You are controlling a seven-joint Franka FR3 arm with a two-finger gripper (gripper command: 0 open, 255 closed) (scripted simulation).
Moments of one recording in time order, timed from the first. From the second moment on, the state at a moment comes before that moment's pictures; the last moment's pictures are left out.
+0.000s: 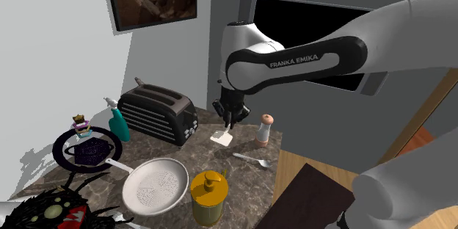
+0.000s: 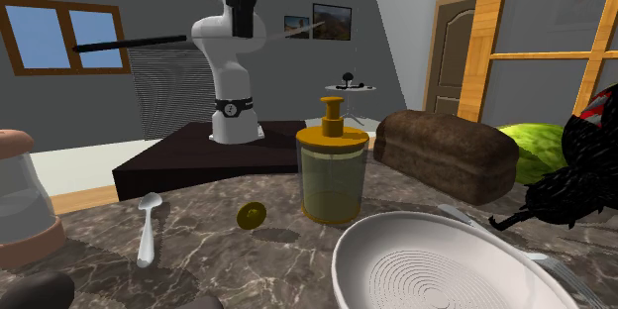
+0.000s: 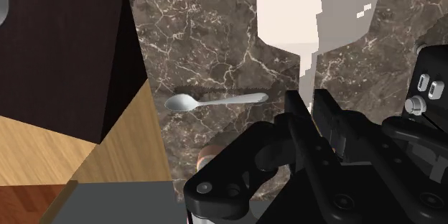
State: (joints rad) arm -0.54 -0.27 0.77 -2.21 0.14 2.02 1.30
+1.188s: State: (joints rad) arm -0.61 0.37 0.69 -1.59 -0.30 1.89 1.29
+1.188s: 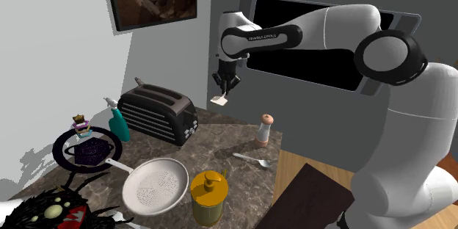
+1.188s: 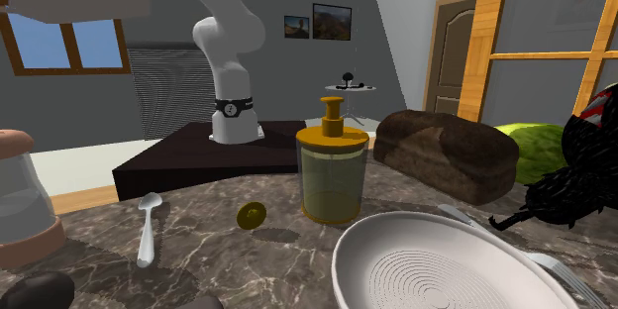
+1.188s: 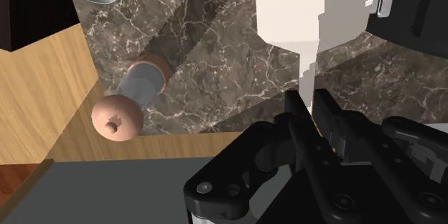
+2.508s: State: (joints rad) arm -0.45 0.82 0.56 -1.01 -0.46 1.75 1.19
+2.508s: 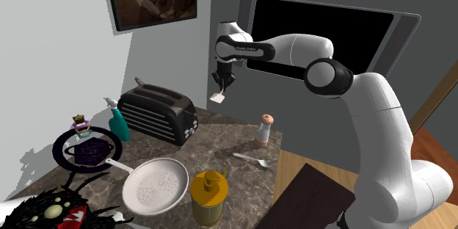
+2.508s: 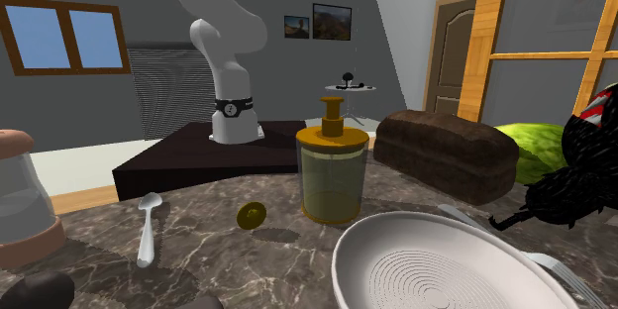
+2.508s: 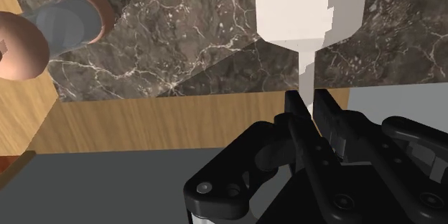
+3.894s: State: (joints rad) arm -0.48 0.89 0.54 -1.19 -0.51 1.98 1.24
